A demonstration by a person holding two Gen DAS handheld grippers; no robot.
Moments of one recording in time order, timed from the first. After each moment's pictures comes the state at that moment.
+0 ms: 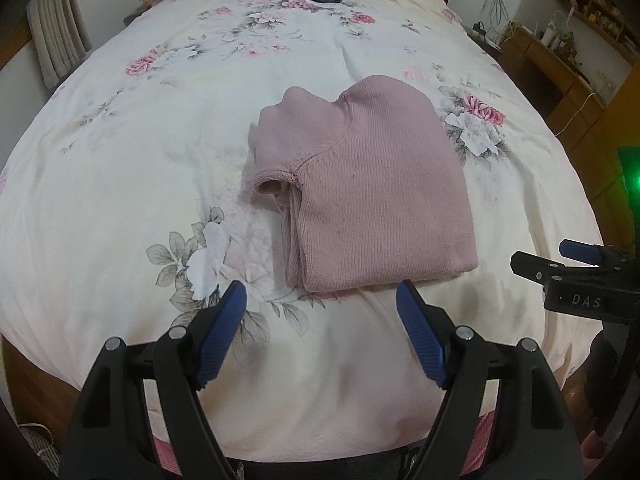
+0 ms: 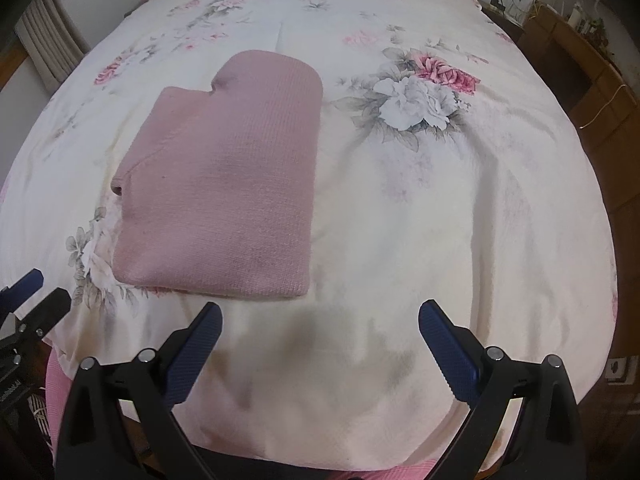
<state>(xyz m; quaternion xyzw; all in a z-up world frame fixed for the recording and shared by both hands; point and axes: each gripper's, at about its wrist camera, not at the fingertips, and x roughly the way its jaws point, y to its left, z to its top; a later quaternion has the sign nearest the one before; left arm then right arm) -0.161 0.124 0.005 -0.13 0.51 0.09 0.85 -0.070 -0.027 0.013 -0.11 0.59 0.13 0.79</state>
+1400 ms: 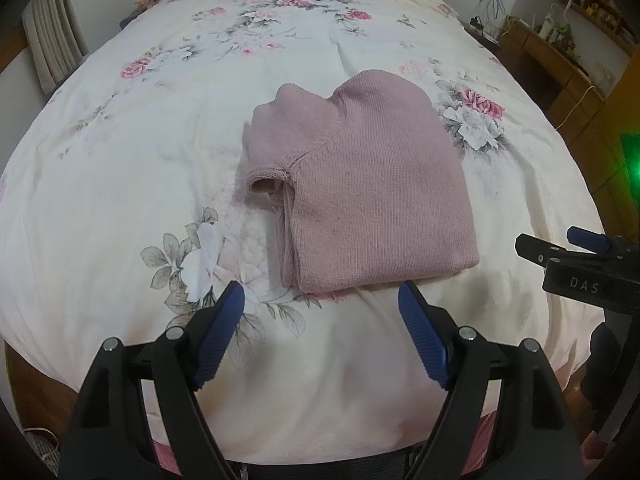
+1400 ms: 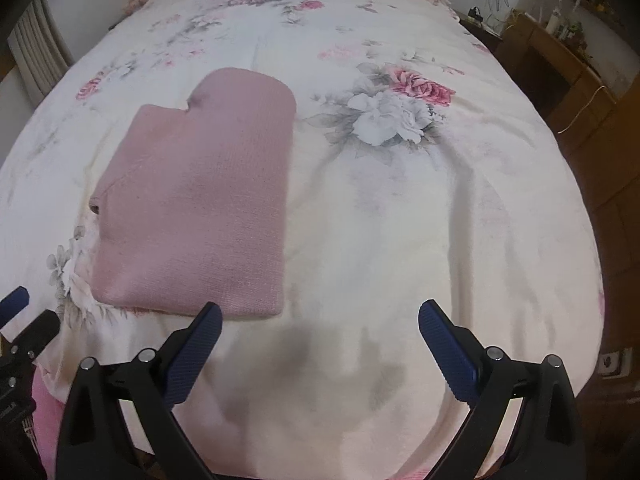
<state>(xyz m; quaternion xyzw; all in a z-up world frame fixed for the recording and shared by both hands) -0.157 0.120 0.000 -0.12 0.51 0.09 0.85 -0.063 -0.033 0.014 -0.12 0.56 0.10 0.82</state>
